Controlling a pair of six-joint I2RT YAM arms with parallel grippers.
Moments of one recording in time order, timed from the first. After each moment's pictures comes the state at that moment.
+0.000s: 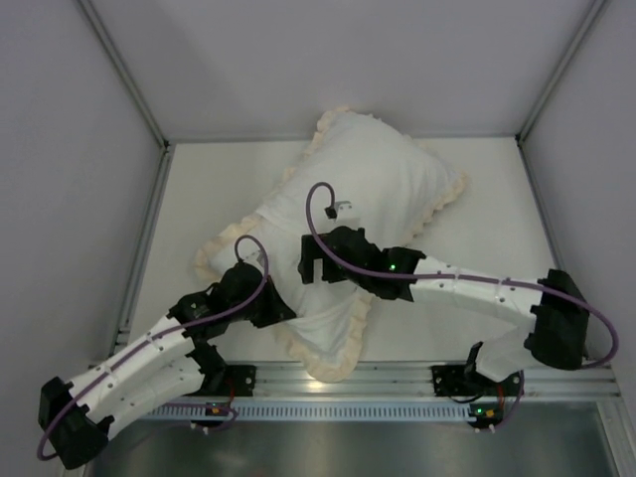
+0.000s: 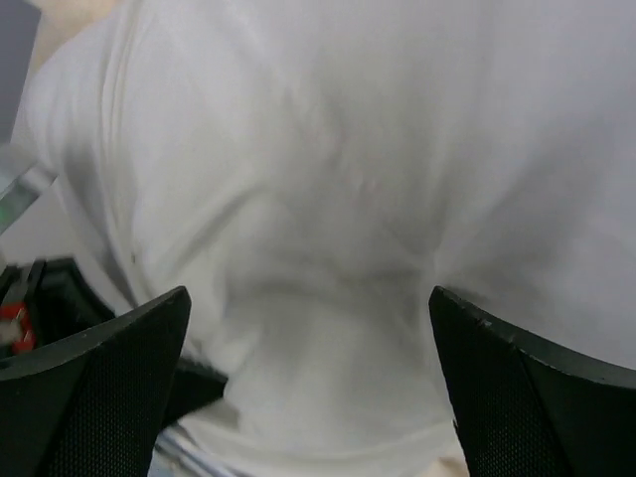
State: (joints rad) left arm -0.76 0.71 0.51 -0.59 0.11 -1.00; right arm 1.10 1.49 1.14 -0.31 0.35 0.72
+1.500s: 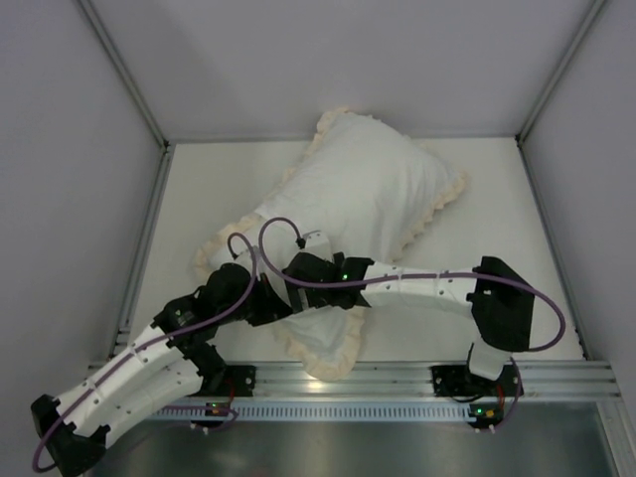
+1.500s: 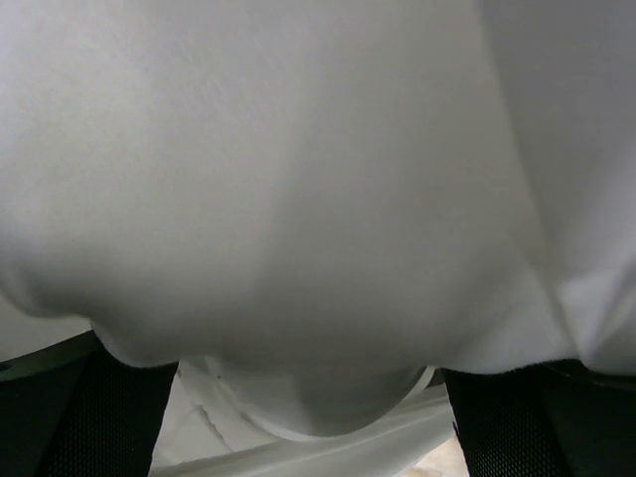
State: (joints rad) left arm -0.76 0.62 0.56 -0.63 0.12 -0.94; right arm 1.21 1.71 1.27 -0.57 0.39 0.76
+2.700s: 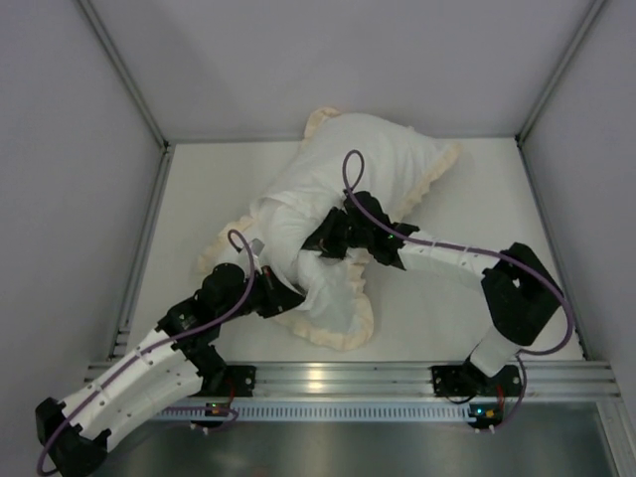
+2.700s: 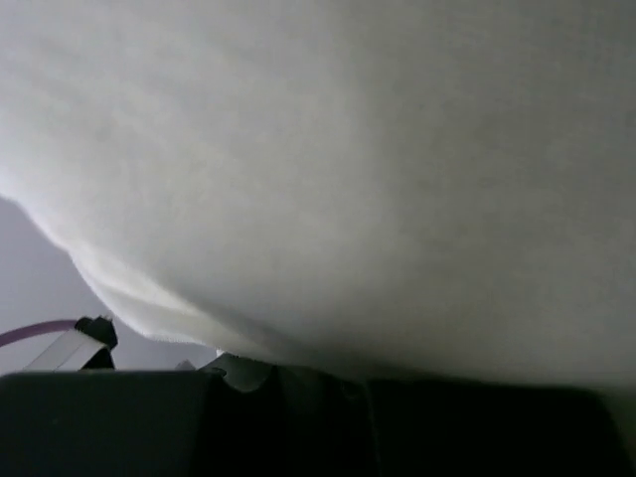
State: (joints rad) left arm -0.74 0.59 0.47 -0.34 0.21 -0.98; right arm 0.78 1.61 1.07 0.01 -0.27 1.21
